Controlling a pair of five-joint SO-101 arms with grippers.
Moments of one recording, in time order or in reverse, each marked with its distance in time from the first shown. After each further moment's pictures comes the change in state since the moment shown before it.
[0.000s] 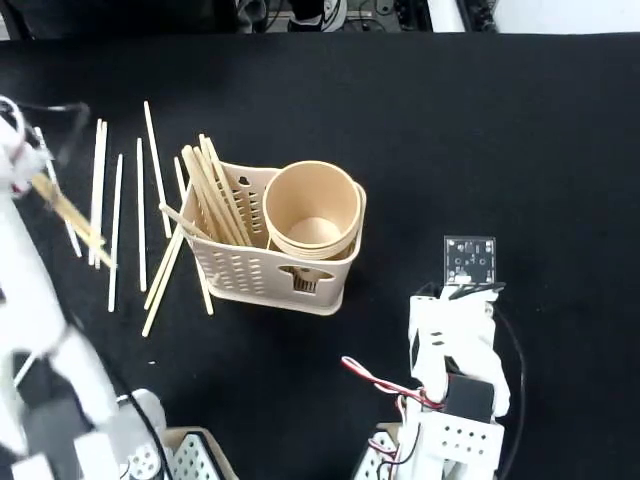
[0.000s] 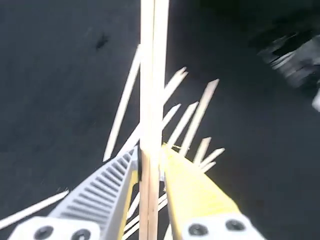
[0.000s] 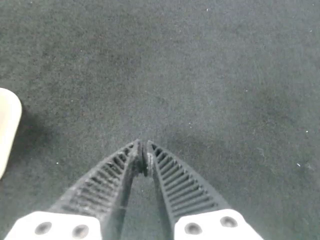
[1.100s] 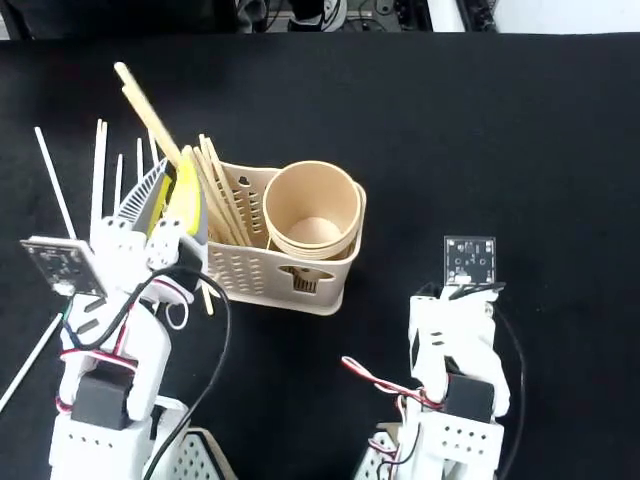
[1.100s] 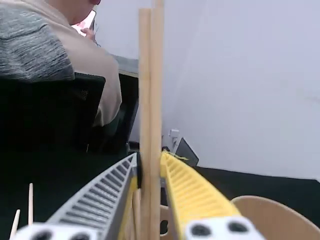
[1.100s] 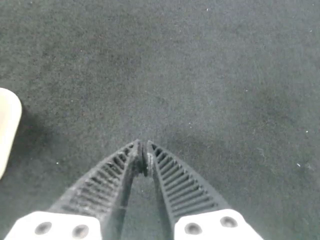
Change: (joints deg) left arm 33.1 -72.1 93.5 -68.6 -6.0; right arm 0.0 0.0 0.0 0.0 0.0
